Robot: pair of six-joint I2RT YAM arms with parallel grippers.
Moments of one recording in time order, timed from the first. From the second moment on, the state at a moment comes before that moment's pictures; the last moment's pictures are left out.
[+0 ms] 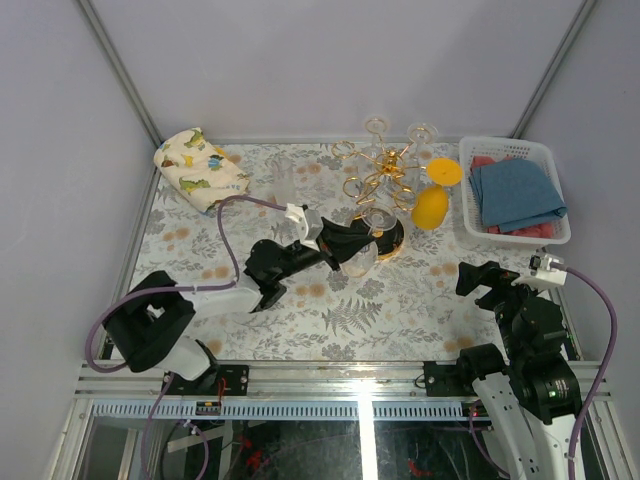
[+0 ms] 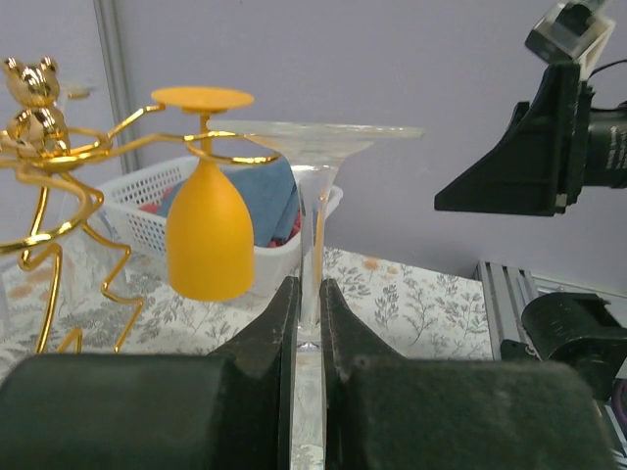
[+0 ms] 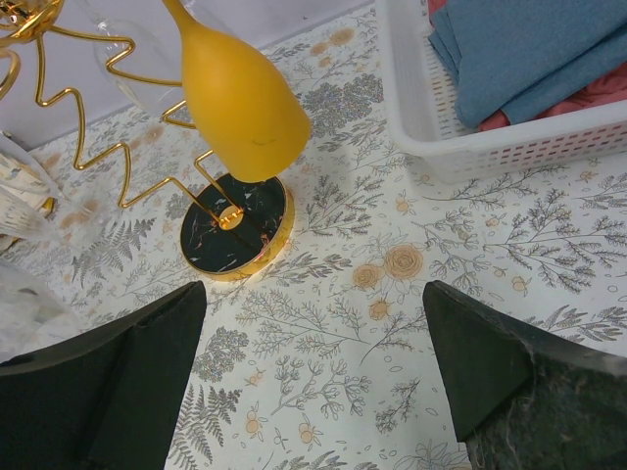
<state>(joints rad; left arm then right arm) -0.82 1.50 0.62 1.29 0.38 -0.27 0.21 0.12 0.66 -0.74 0.21 0.41</state>
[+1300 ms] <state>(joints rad) -0.77 1.79 0.92 1.28 0.32 -0.35 0.21 0.12 0.66 -0.74 0.21 0.41</state>
